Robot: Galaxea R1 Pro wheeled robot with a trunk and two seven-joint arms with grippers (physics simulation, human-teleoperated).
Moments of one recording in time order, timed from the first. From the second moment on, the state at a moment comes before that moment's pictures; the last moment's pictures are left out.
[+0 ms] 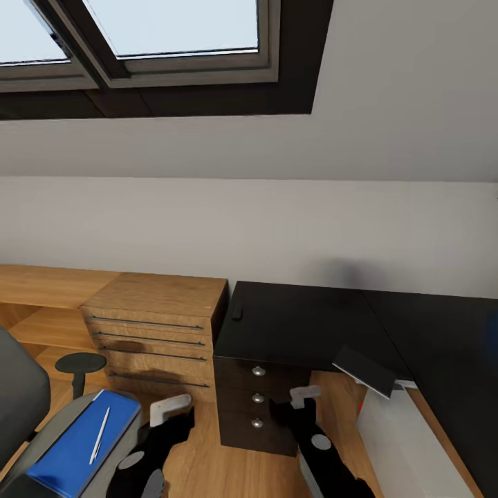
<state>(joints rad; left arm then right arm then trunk) -0.04 -0.08 -0.15 -1.48 0.29 0.48 0.38 -0.32 0.15 0.17 -0.86 0.02 0.07 -0.08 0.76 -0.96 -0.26</state>
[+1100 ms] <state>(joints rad) -0.12 -0.13 -0.10 -1.59 0.28 0.69 0.41 -0.65 0.16 0.03 -0.89 -0.05 0.27 -0.22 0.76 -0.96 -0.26</state>
